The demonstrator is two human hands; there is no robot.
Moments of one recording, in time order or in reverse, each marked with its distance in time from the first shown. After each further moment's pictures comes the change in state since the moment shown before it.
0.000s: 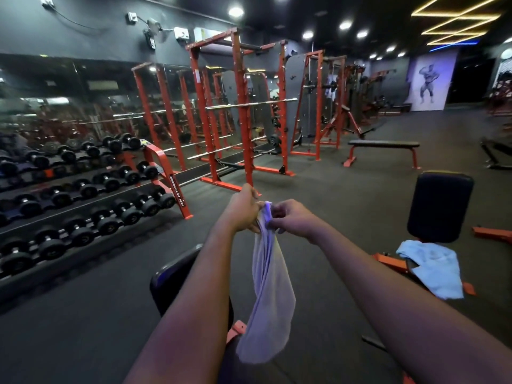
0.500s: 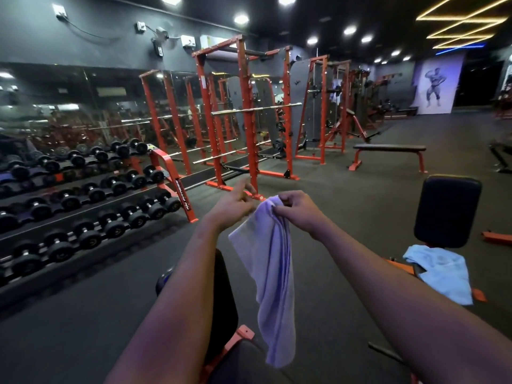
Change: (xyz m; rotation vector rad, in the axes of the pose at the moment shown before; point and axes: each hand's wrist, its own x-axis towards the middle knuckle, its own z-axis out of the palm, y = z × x) left_hand -0.011 -0.002 -0.039 -0.035 -0.133 0.103; right_hand 0.001 -0.010 -0.011 0.091 0.130 -0.239
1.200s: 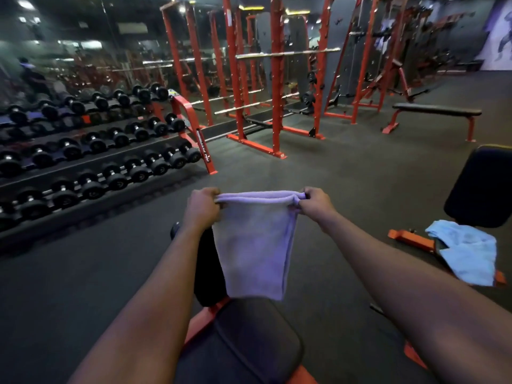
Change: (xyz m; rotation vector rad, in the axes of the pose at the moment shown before) left_hand -0.044 -0.133 -0.010 0.482 0.388 -0.255; right_hand 0.001 0.109 0.042 -0.123 0.109 0.444
